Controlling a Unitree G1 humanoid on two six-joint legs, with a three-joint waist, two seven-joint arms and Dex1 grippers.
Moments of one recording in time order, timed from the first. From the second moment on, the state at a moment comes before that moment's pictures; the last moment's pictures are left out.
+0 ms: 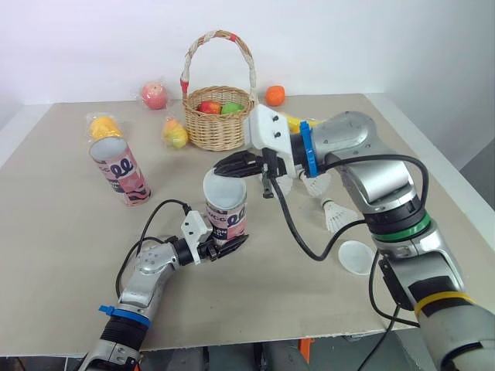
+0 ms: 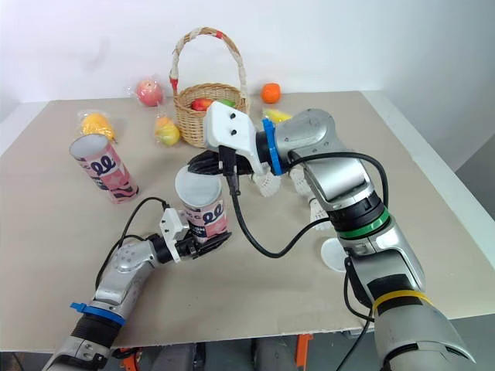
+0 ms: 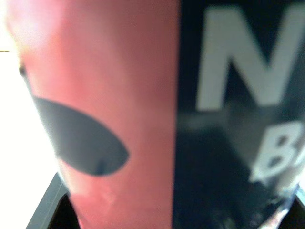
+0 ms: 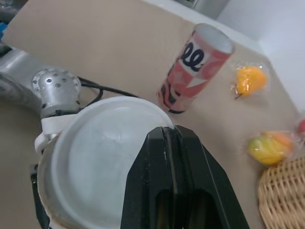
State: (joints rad) left arm -0.25 0.25 -0.16 0.20 -0.25 -0.14 -0.88; right arm -1.06 -0.50 0.35 -0.04 0.23 0.47 1.18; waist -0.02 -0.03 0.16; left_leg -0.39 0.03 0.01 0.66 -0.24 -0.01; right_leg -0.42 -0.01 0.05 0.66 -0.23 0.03
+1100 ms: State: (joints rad) left arm -0.25 0.25 -0.16 0.19 -0.23 -0.14 -0.88; right arm -1.06 -0.53 0.39 -0.09 0.15 0.46 1.23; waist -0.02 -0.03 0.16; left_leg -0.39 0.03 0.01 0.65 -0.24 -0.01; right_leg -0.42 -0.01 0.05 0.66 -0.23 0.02
